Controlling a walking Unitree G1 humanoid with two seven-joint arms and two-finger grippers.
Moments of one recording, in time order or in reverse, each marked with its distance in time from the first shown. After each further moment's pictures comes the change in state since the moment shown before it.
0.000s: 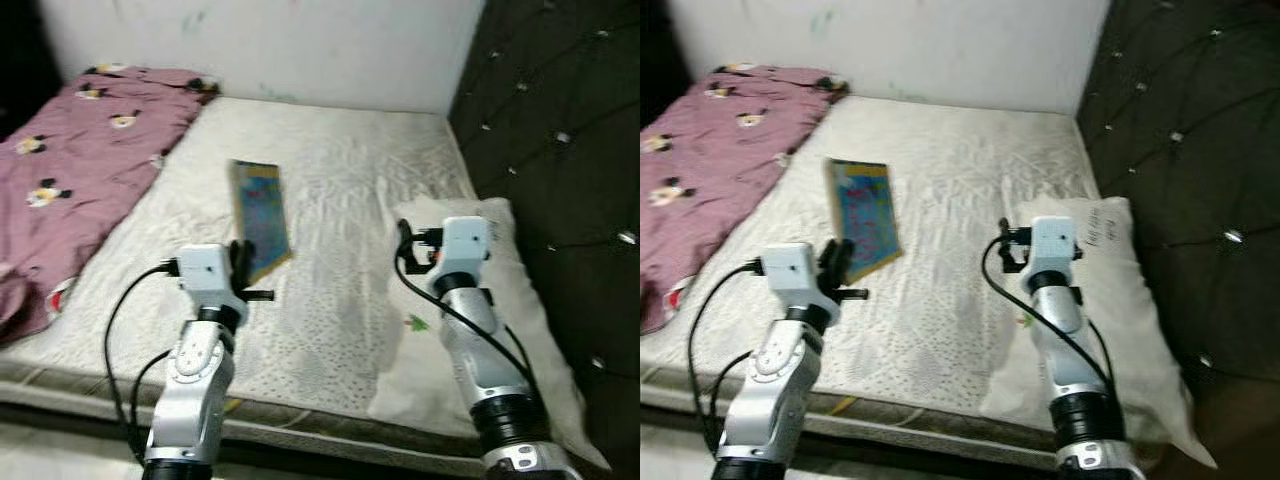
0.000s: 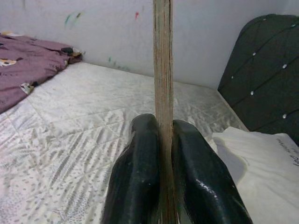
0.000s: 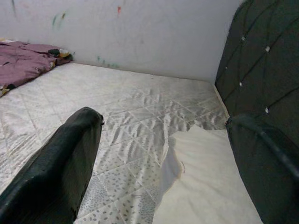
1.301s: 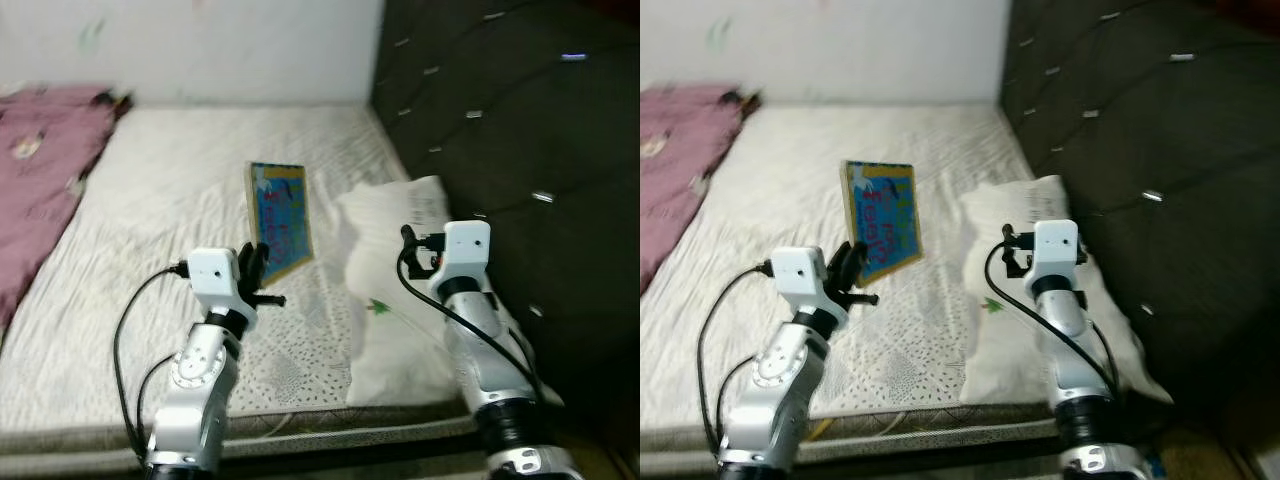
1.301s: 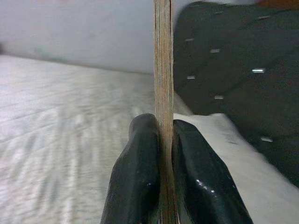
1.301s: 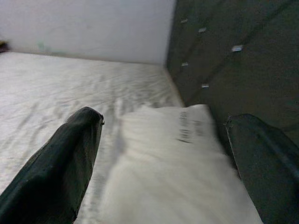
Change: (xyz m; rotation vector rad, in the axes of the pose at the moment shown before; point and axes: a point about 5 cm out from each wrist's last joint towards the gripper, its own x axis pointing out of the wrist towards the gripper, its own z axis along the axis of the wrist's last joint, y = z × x) left arm -0.002 -0.003 0.000 -0.022 -0.012 -0.065; right arm -0.002 0.002 -0.005 -0.010 0.022 0.010
